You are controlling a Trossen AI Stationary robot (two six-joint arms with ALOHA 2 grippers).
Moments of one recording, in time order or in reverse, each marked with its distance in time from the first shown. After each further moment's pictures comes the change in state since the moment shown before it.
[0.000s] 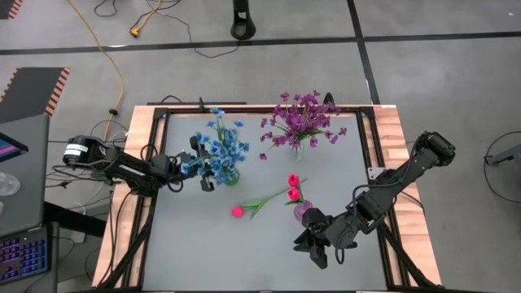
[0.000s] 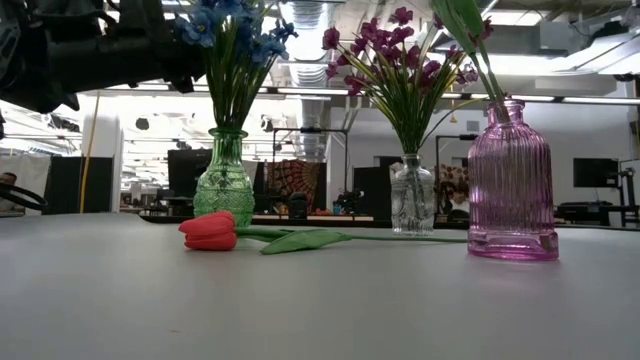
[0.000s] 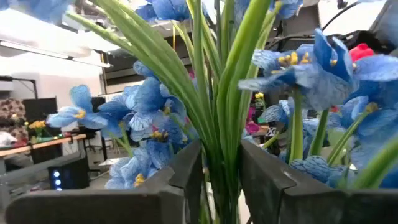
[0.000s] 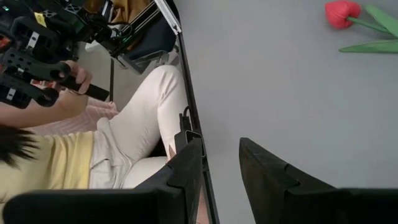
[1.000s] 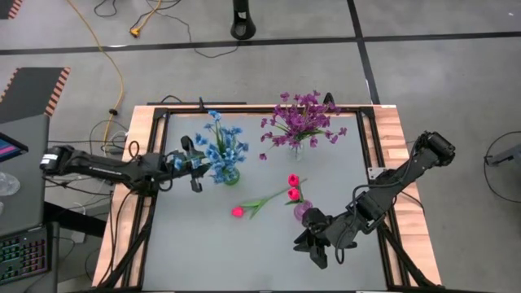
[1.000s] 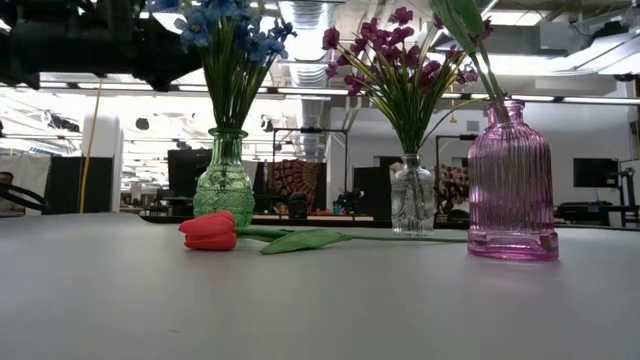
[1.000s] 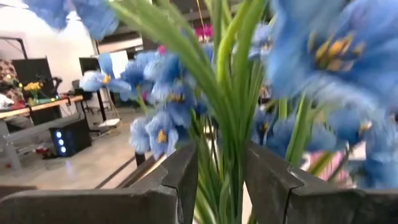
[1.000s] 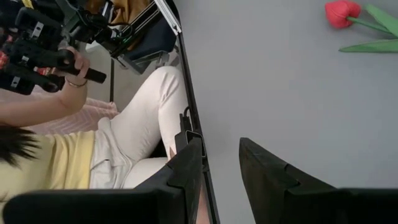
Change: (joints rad) left arm -0.030 -0.528 0.000 -0.726 -0.050 -0.052; right arm 0.000 0.000 0.000 0.001 0.000 0.003
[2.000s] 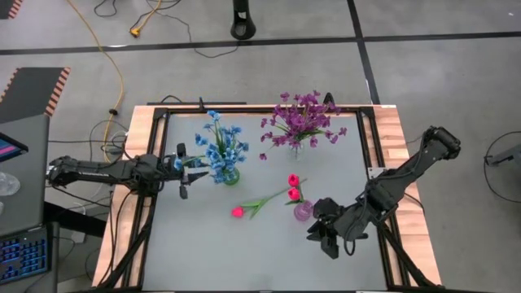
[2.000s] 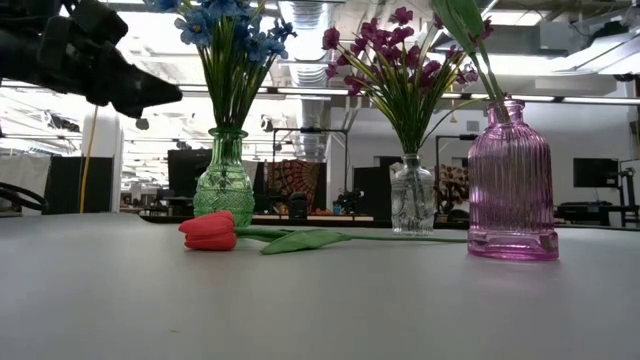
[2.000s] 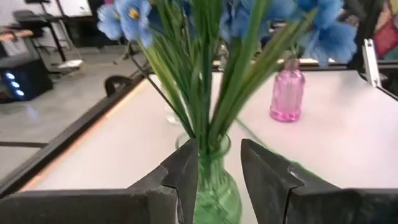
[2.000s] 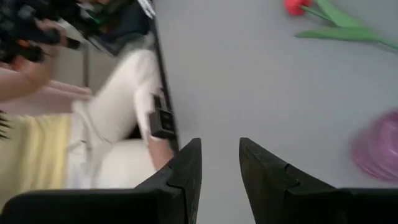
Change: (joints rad) left arm 0.000 -0.442 0.000 -0.742 0.106 -0.122; right arm 0.003 -0.108 0.000 -0.222 -0.003 -0.002
